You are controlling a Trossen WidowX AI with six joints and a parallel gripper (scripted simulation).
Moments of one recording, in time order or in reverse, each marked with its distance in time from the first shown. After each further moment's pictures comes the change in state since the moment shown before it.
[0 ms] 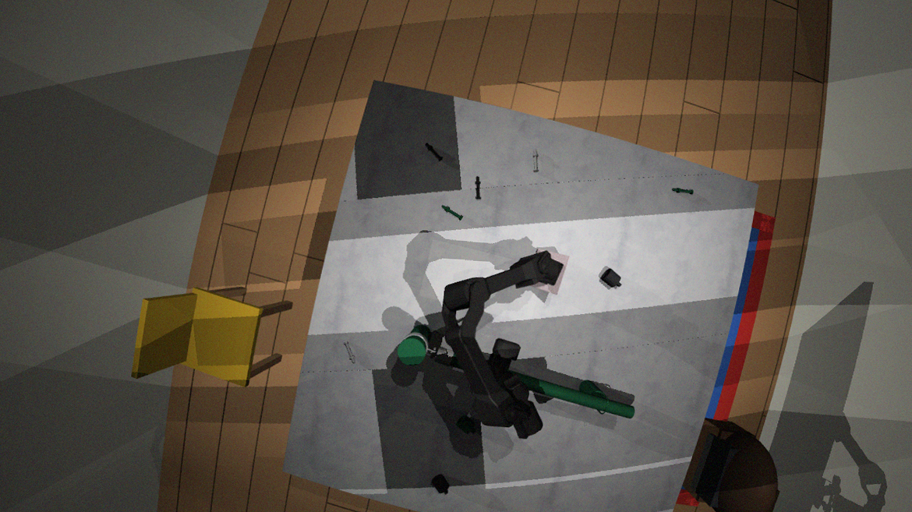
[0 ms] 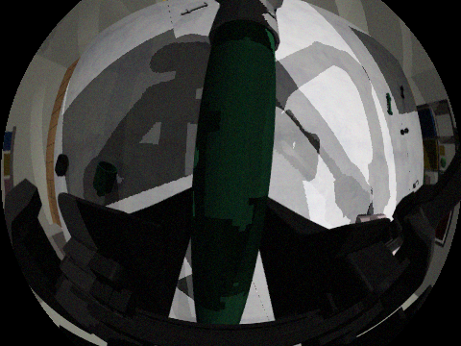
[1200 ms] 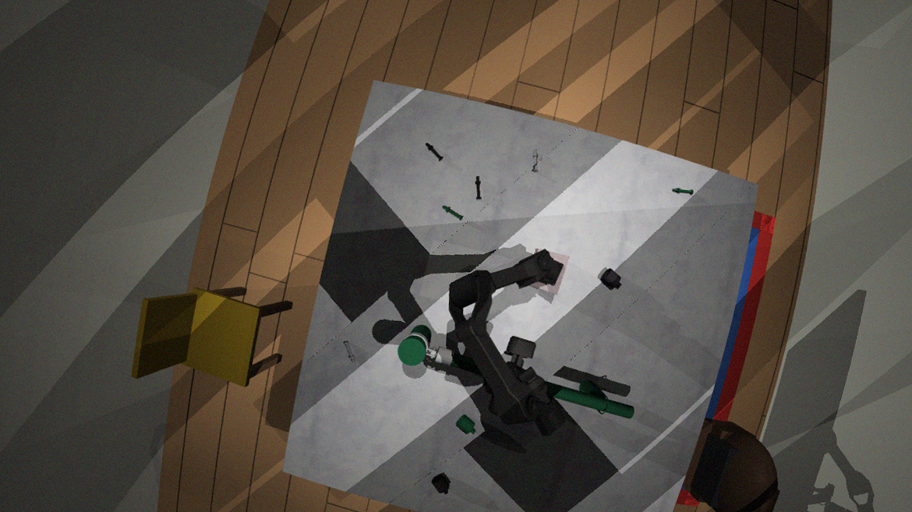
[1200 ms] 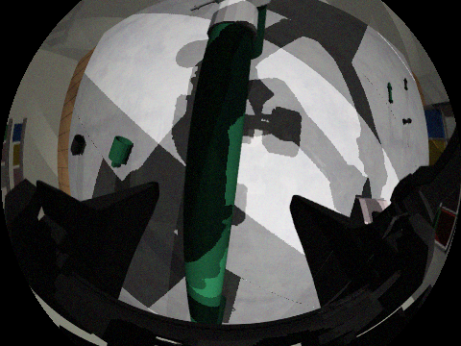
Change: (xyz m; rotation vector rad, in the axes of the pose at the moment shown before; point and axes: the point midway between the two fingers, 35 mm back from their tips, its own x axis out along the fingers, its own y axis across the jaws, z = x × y) arm -0.037 -0.016 -0.024 -0.010 0.059 0.075
